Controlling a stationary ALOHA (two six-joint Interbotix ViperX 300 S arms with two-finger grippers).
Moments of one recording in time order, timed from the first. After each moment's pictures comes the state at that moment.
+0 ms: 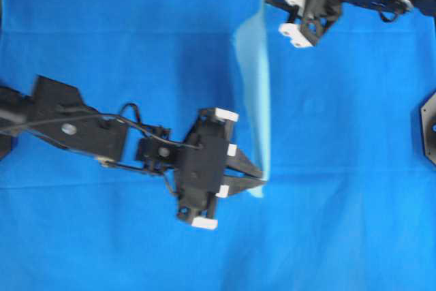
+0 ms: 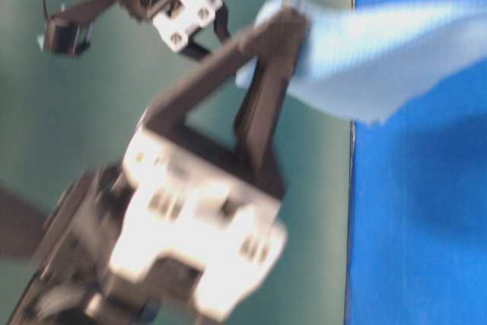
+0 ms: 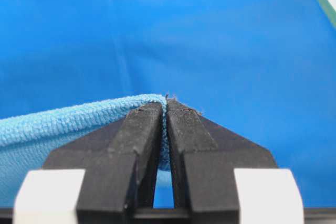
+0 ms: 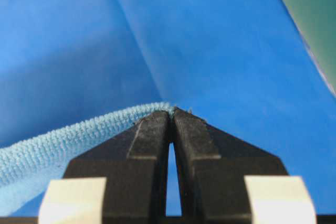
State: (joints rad) left arm -0.20 0.13 0.38 -0.03 -0.07 0.12; right arm -0.46 -0.26 0.67 -0.04 0.23 0.02
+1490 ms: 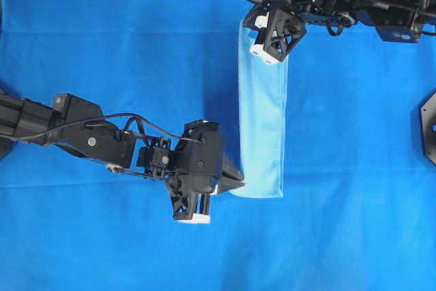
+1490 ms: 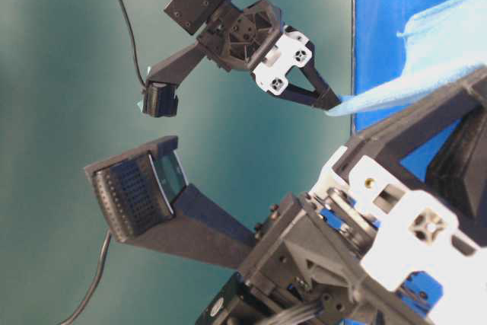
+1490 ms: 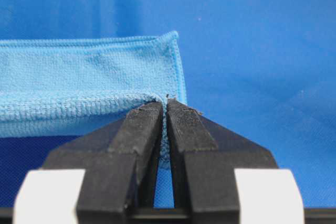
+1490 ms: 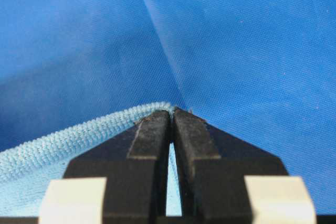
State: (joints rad) left arm -0.20 0.23 0.53 -0.03 -0.20 -0.09; right arm -0.42 0.06 0.56 -0.05 0.17 0.02
